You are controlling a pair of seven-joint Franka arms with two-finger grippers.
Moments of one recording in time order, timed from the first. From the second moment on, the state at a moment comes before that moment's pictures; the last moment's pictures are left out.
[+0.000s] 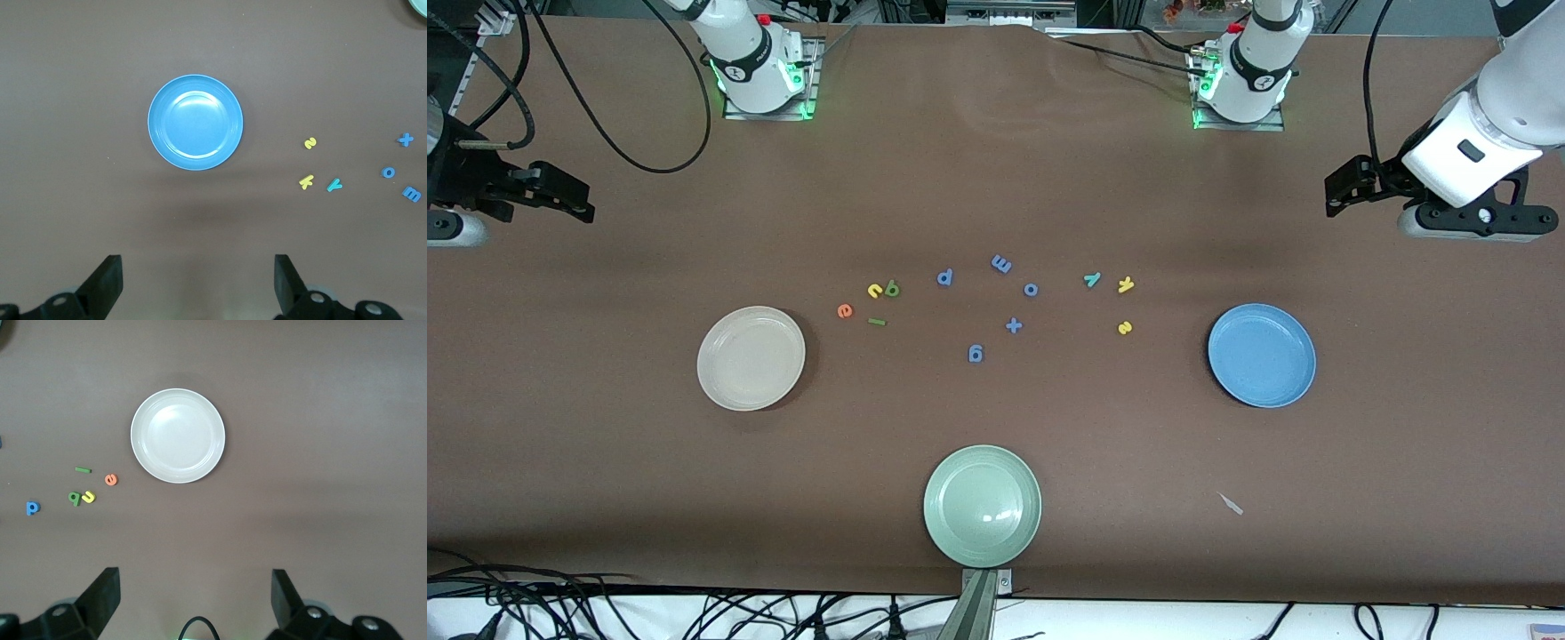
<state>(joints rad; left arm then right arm) -0.01 0.00 -0.12 -1.63 0.00 1.53 -0.09 0.04 0.08 0.00 -1.48 -0.02 1.48 0.03</state>
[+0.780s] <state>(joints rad) -0.01 0.00 -0.12 -1.63 0.00 1.53 -0.09 0.04 0.08 0.00 -1.48 -0.02 1.48 0.03</state>
